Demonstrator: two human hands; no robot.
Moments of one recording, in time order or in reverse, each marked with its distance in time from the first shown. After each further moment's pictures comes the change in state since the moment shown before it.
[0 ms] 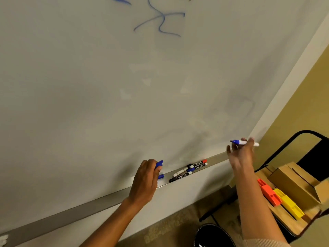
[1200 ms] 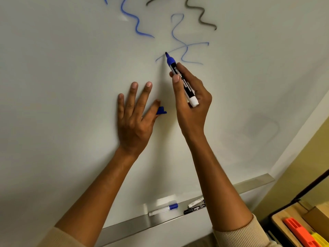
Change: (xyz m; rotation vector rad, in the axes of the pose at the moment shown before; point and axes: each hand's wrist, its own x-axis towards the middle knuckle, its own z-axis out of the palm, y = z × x) left_hand 0.205 0.032 -0.129 0.801 0.786 0.554; right_hand -0.181 0.040 0.236 -0.232 -0.810 -1.144
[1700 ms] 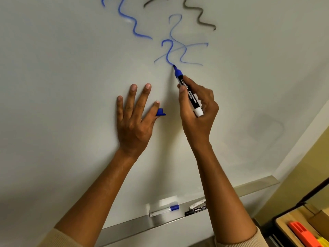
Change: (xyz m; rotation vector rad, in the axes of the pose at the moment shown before) left_hand -0.002 0.001 0.000 0.021 -0.035 0.013; right_hand -0.007 0.018 -0.018 -0.086 0.045 -0.020
